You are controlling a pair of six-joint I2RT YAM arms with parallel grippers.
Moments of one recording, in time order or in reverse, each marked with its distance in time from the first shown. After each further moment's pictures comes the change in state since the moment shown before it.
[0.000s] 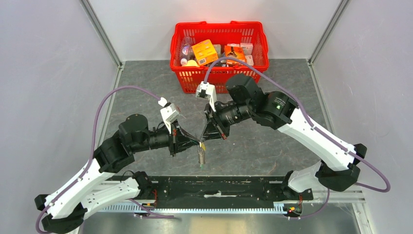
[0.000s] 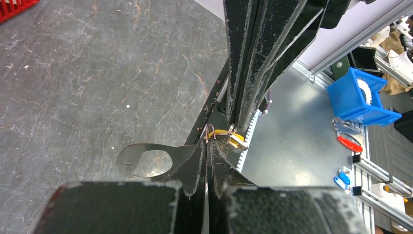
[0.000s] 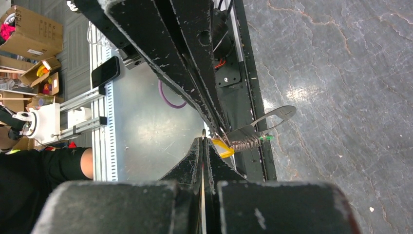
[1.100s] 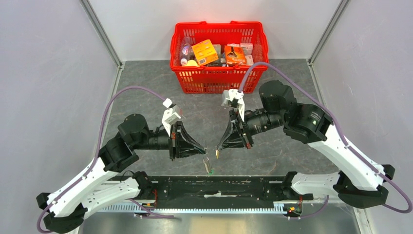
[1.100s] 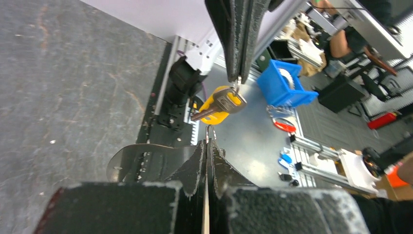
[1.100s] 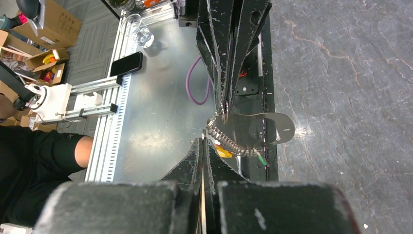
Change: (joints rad) left arm 0.000 0.014 -0.054 0.231 0.315 -0.126; right arm -0.039 -0.263 -0.158 0.056 -0.142 -0.079
